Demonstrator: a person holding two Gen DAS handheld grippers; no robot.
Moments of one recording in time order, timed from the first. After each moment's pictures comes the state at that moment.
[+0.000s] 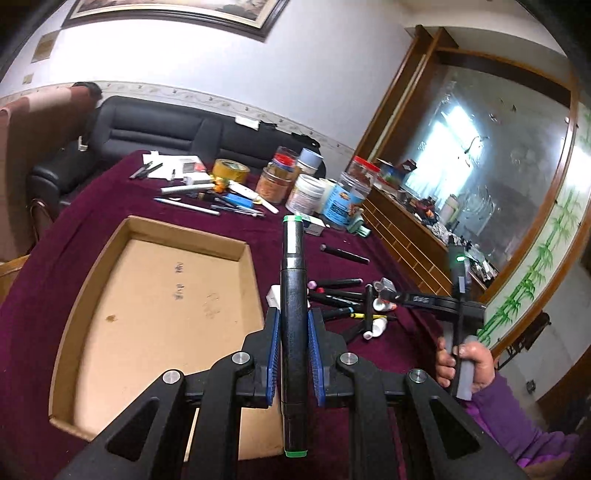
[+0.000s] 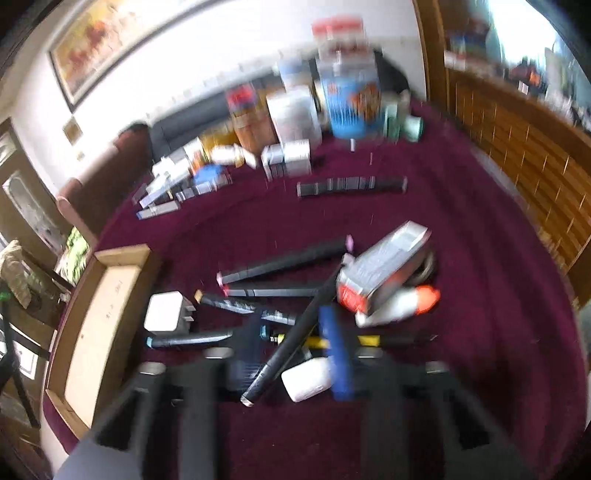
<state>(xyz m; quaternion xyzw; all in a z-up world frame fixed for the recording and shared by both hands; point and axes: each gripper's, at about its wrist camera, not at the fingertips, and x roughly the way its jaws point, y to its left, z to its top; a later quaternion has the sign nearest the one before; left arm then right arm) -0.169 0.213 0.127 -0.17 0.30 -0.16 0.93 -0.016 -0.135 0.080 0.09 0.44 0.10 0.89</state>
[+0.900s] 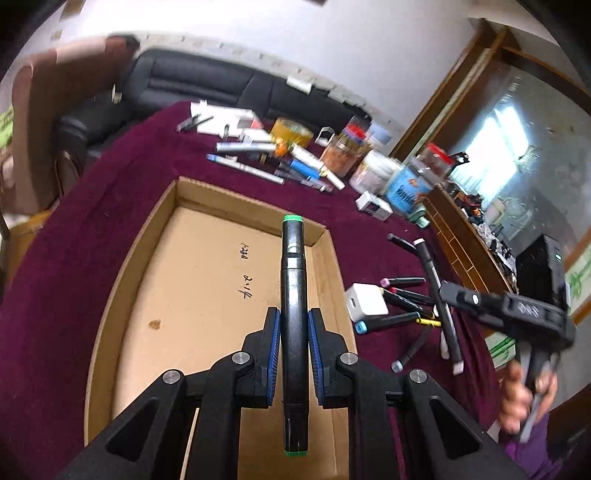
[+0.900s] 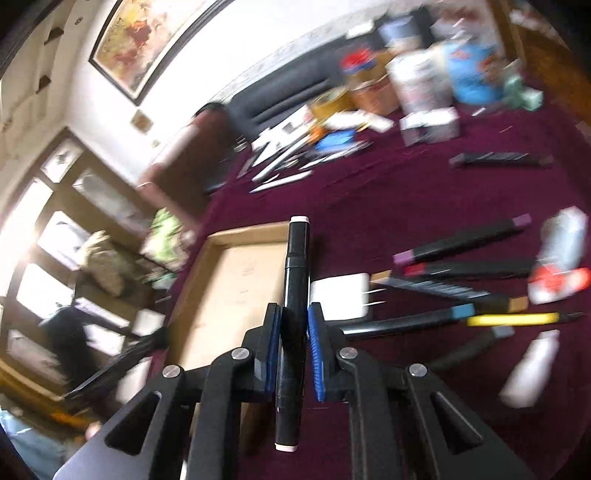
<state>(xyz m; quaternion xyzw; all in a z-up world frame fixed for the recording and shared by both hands) -0.082 0.263 0.082 -0.21 0.40 -0.11 0.89 -0.018 -0.025 0.109 0.18 0.48 0.29 0.81</state>
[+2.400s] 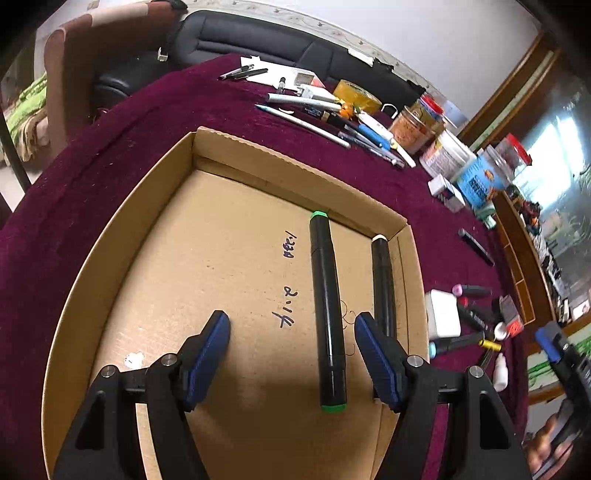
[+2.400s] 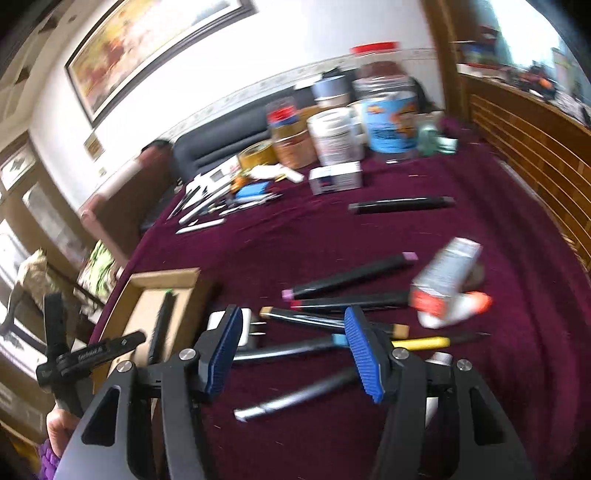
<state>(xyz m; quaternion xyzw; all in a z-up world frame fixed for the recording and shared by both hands) -0.041 0.250 0.030 -0.22 0.46 0.00 0.86 -0.047 -0.106 0.109 0.12 0.38 0.13 0.91</state>
